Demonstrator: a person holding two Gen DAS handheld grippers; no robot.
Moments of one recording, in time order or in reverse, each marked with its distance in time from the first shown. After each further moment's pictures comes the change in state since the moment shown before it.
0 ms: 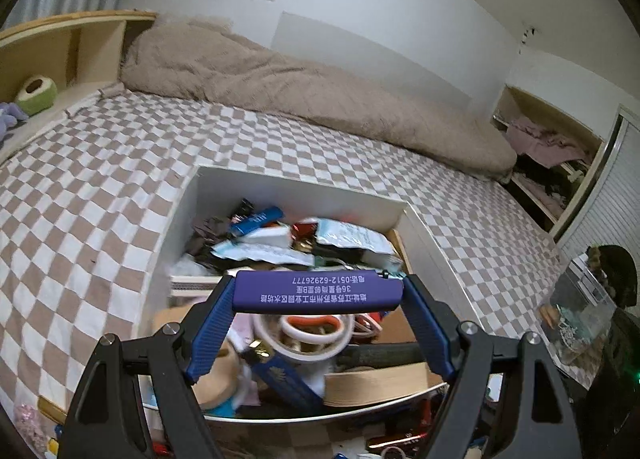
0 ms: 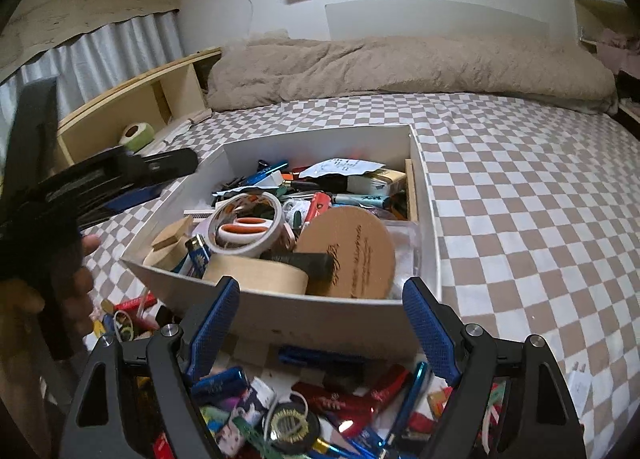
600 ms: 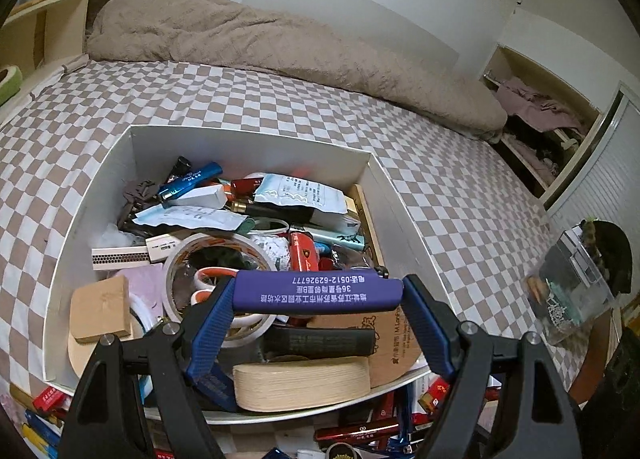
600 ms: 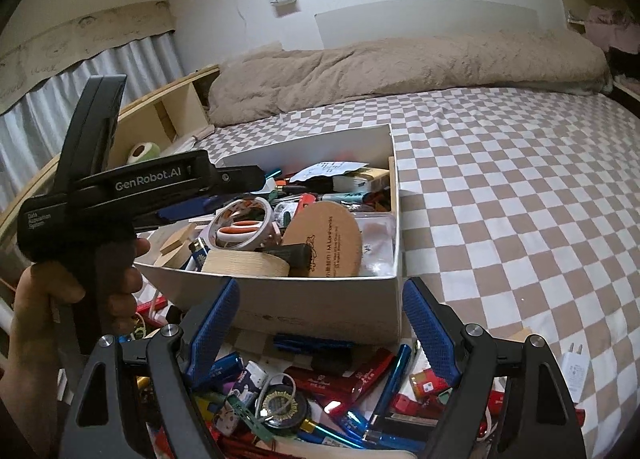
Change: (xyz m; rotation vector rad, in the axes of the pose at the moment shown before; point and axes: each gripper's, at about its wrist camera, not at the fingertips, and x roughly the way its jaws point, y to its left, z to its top) left arm 0.039 -0.047 -0.004 0.017 0.161 -0.030; right arm -0.019 -0.030 -0.009 0.074 -0.033 0.049
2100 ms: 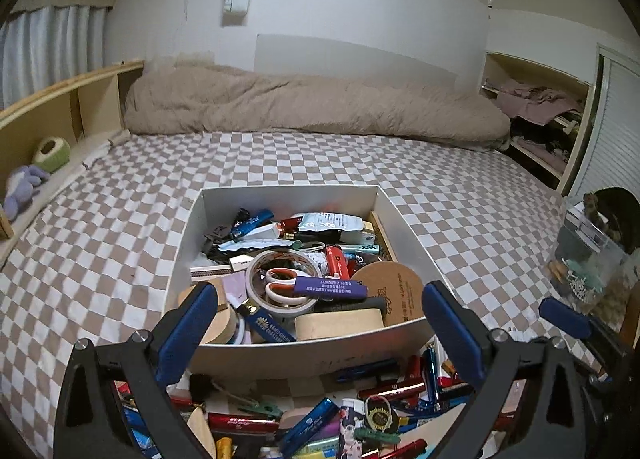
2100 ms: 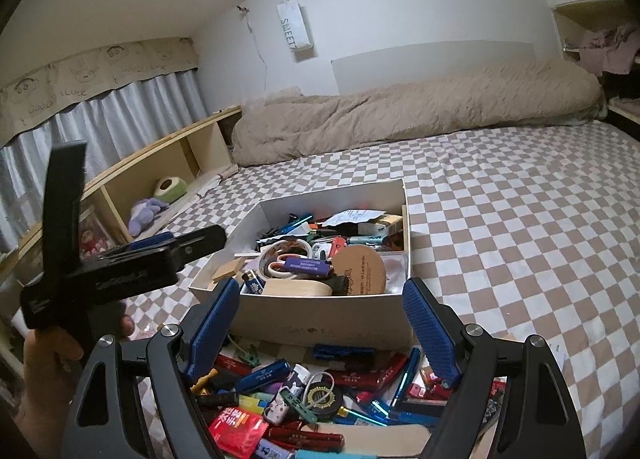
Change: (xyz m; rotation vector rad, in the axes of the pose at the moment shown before) left arm -0.110 -0.019 -0.042 0.165 -0.208 0.161; right arm -0.079 0.030 0.002 -0.016 -0.147 0.036
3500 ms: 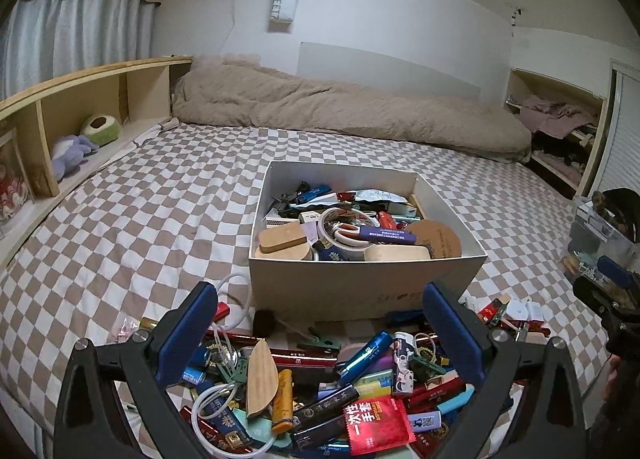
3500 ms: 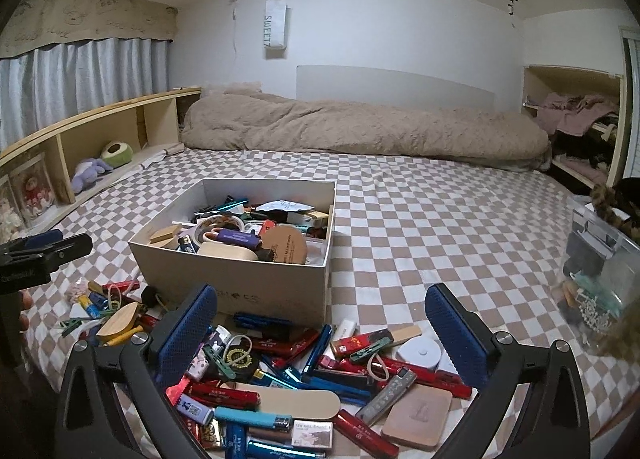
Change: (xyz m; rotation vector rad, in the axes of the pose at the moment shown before) left arm -0.061 0.053 -0.070 -0.073 -0.040 0.088; right arm -0.039 0.006 -0.030 -0.178 -0.025 -0.285
